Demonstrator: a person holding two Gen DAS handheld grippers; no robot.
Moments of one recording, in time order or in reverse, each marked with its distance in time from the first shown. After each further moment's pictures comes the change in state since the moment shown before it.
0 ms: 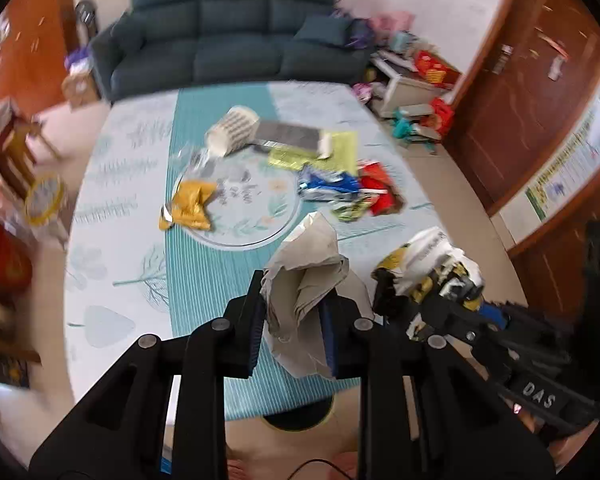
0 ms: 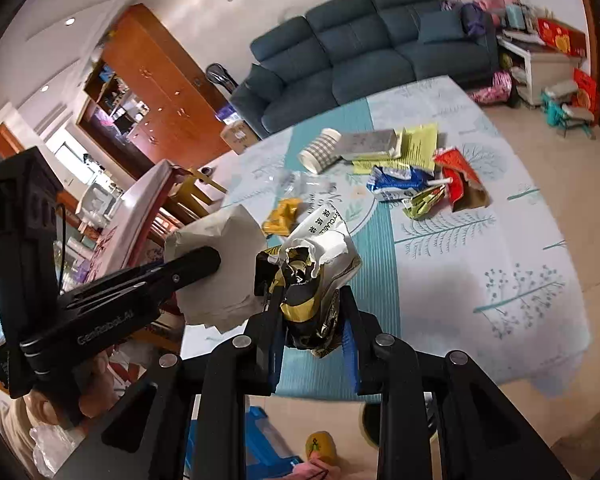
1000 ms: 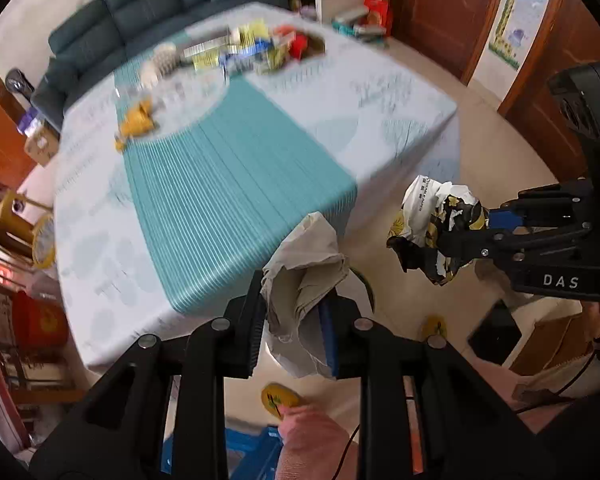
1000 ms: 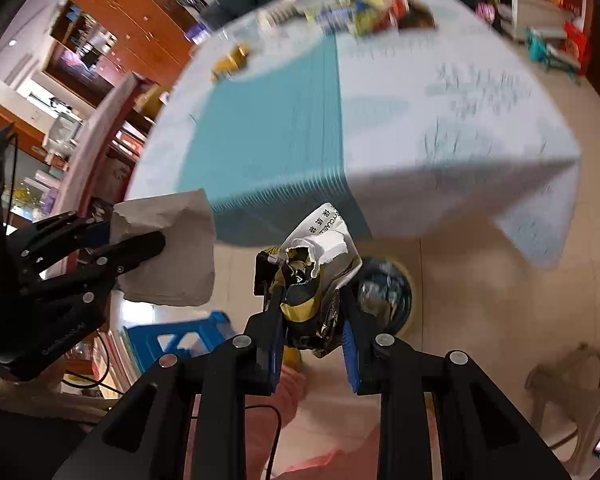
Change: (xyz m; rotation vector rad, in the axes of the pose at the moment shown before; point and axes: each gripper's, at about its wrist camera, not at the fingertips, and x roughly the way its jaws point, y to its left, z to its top) left arm -0.004 -0.049 -0.197 0.392 0.213 0.029; right arm 0.015 -0.059 -0.198 0.009 0.331 -0.112
